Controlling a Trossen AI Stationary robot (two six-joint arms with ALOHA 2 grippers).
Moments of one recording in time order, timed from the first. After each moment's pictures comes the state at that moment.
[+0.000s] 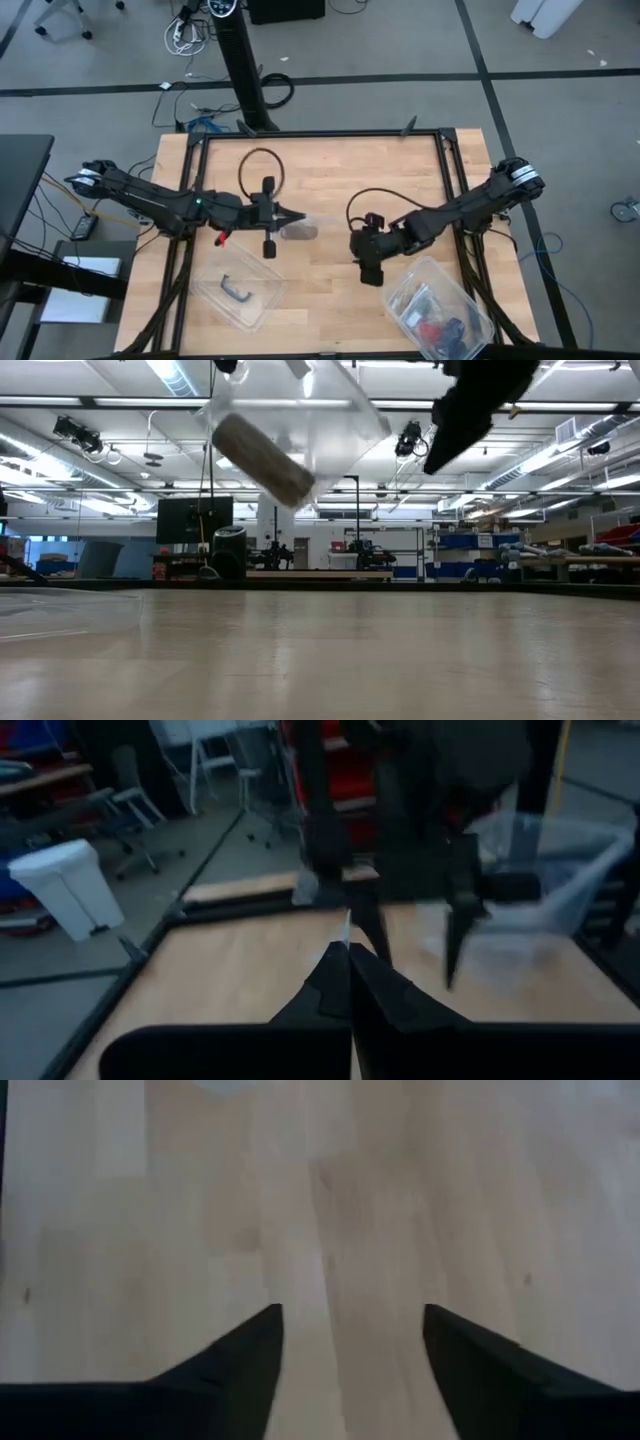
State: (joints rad) left arm -0.27 1.16 0.85 0.15 -0.34 0.10; right arm 0.40 1.56 1.19 -0.65 0.25 0.47
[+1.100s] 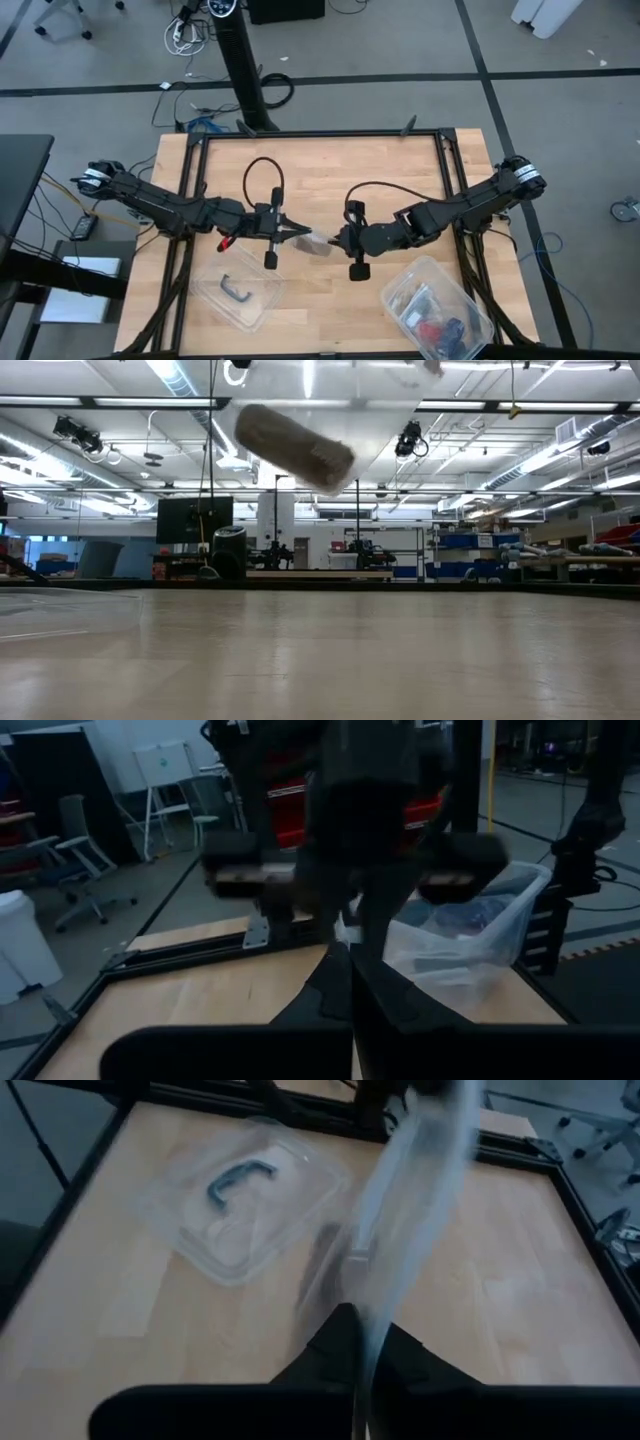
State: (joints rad) left arm -0.29 1.22 0.80 0.38 -0.22 0.13; right arm 0.39 1.55 1.32 -0.41 0.42 0.07
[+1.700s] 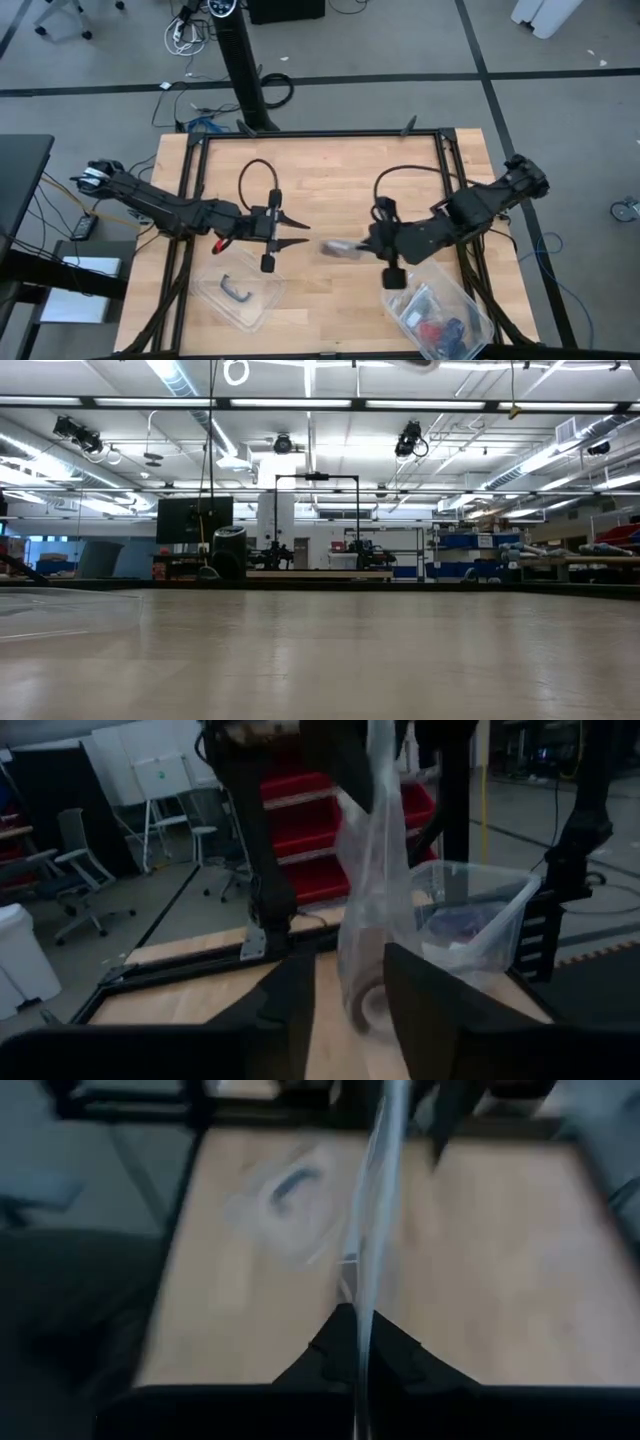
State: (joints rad) left arm -0.32 1.21 0.80 0.40 -0.24 0.15; right arm 0.52 1.54 1.77 -0.97 0.43 0.29
